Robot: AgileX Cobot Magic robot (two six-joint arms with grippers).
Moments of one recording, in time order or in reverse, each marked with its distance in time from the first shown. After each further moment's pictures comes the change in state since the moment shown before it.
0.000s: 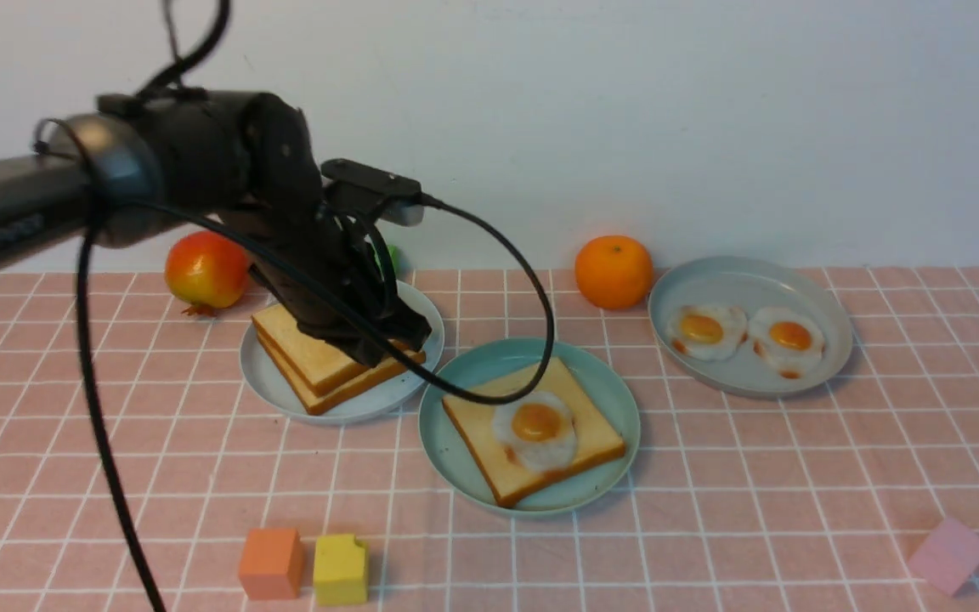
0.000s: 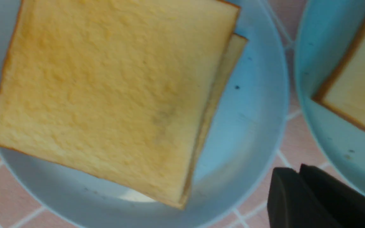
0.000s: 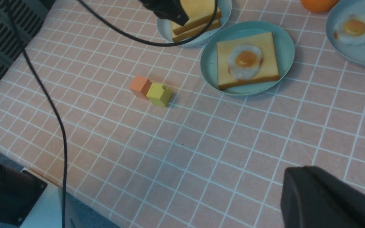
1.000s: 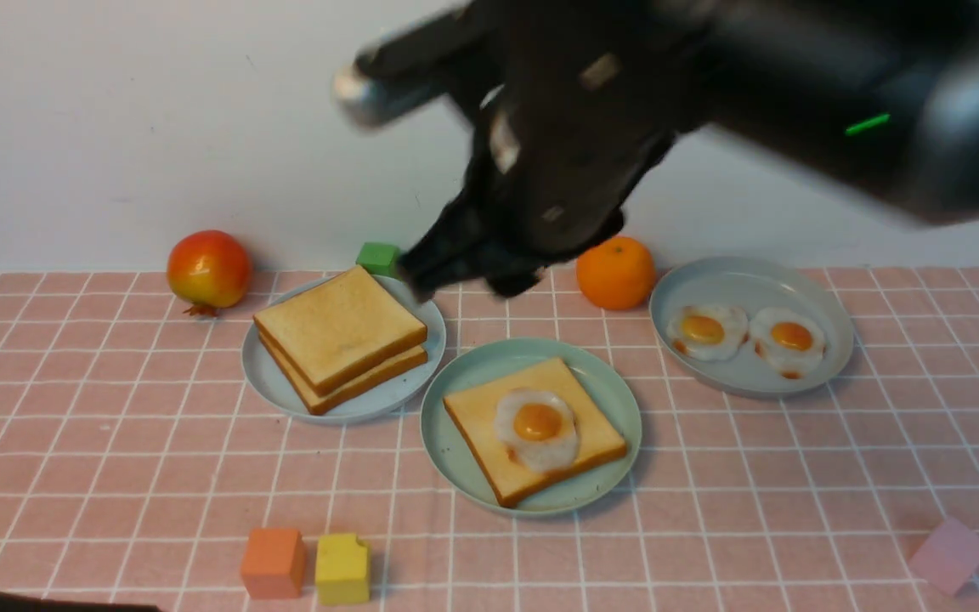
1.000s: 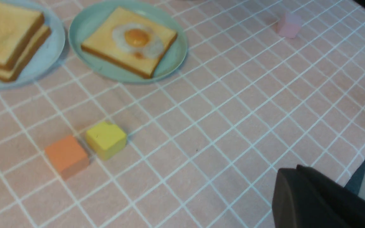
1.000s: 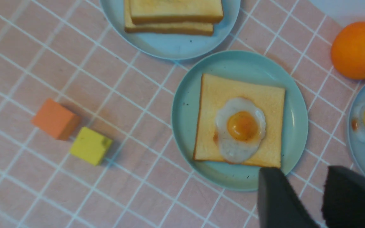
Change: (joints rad) right arm 0.000 1.141 -0.746 -0.153 0.004 -0.205; left arm -0.348 -1.420 0.909 -0.098 -0.029 -0.322
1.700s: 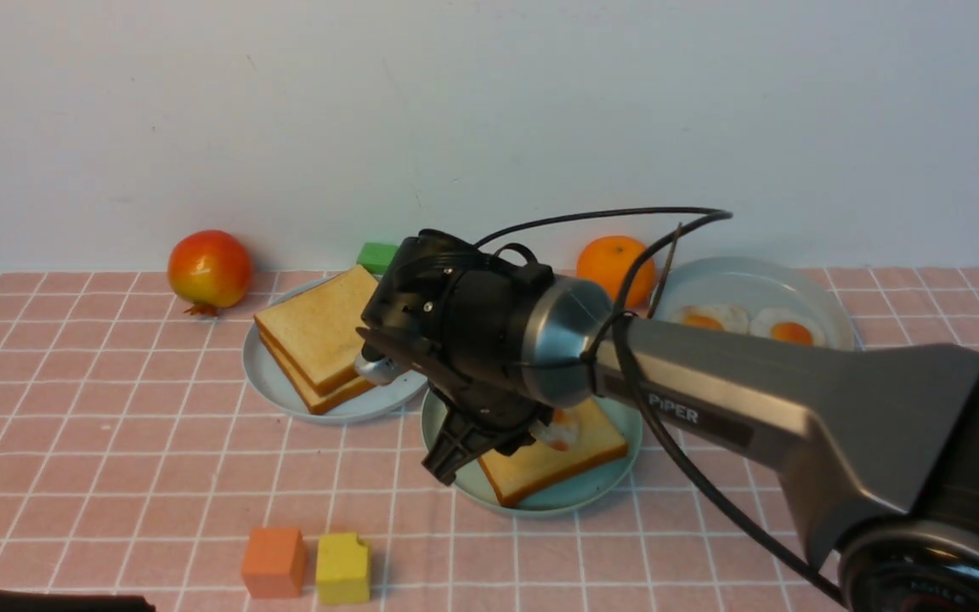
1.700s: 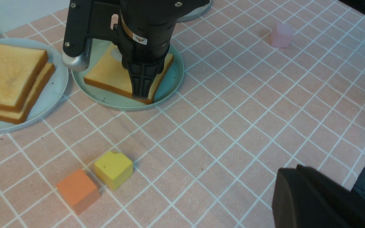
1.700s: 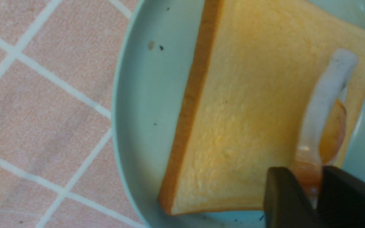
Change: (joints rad) right arm -0.040 0.575 -0.056 -0.212 -0.024 -0.025; left arm 0.000 -0.090 0.004 -0.039 -0.027 0.168
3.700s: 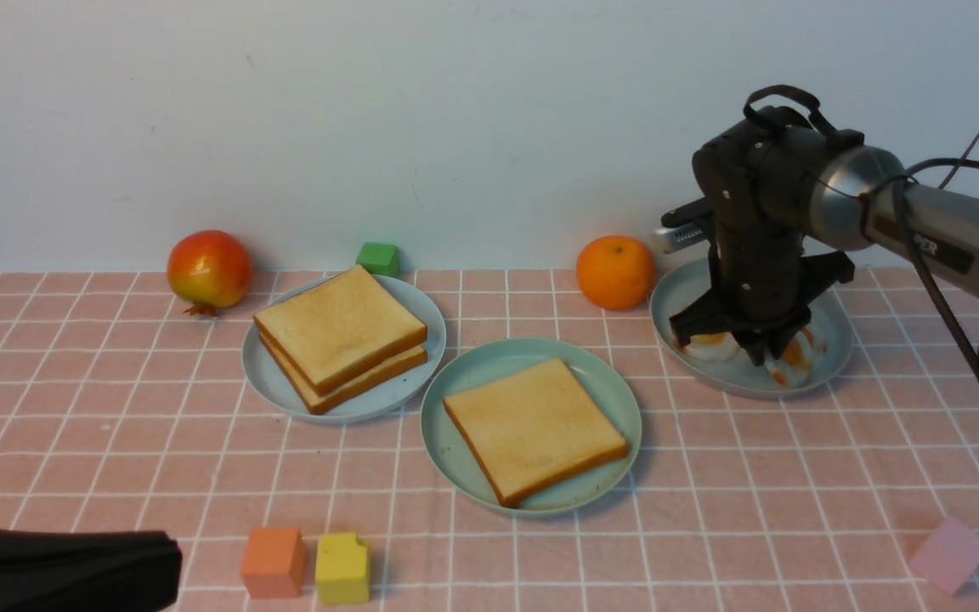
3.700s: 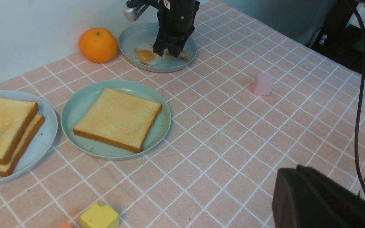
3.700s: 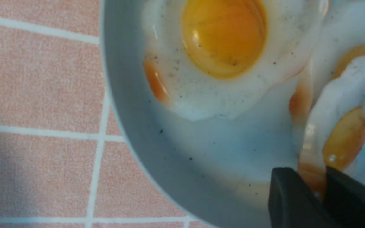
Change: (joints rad) right arm -0.532 0.011 -0.010 0.137 -0.063 -0.051; left arm 0.000 0.000 0.000 -0.078 -0.131 0.065
